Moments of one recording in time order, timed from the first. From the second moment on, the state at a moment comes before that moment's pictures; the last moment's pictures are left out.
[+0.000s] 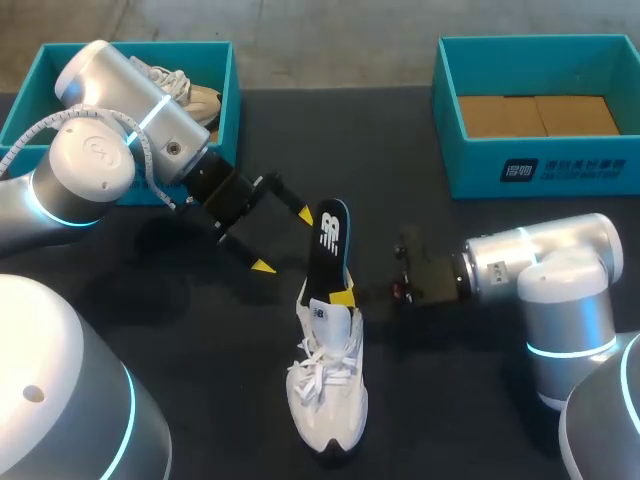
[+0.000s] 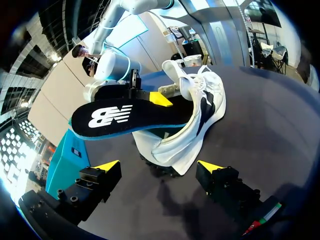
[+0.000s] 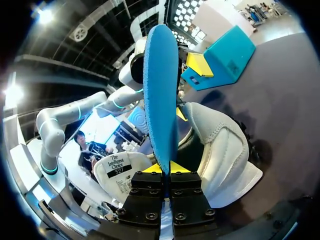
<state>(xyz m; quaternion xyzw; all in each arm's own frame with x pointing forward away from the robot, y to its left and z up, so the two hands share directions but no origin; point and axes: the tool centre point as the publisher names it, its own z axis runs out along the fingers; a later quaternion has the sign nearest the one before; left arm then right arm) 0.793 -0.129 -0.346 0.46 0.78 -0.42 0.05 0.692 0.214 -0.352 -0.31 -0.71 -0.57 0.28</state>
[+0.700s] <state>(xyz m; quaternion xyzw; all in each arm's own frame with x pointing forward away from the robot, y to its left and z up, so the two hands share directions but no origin) 0.793 -0.129 -0.346 0.46 0.78 -0.42 0.05 0.709 0.213 -0.346 -0.31 -0.71 -0.57 0.27</state>
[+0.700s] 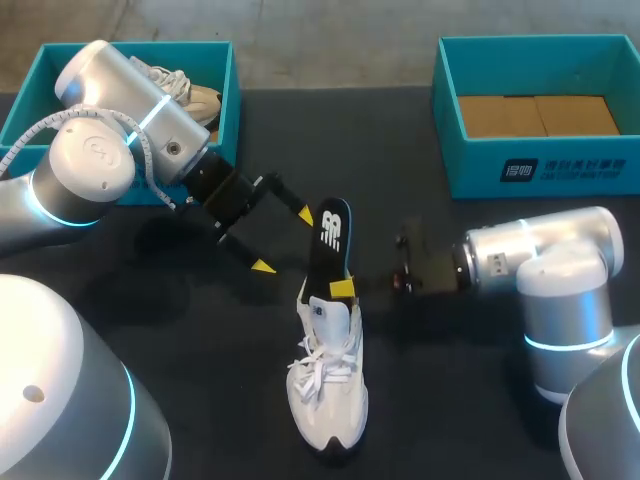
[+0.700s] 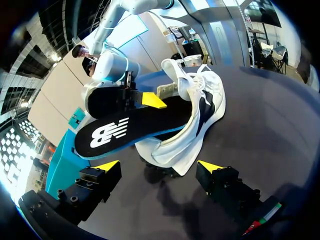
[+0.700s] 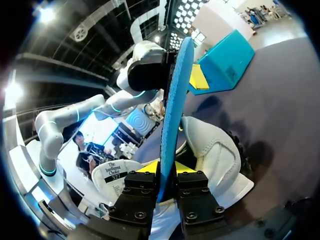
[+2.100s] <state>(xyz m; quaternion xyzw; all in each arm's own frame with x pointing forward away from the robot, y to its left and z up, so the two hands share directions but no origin) 0.793 -0.129 -0.346 0.46 0.78 -0.42 0.05 0.736 0.214 -0.325 -0.32 -0.70 -0.60 0.23</state>
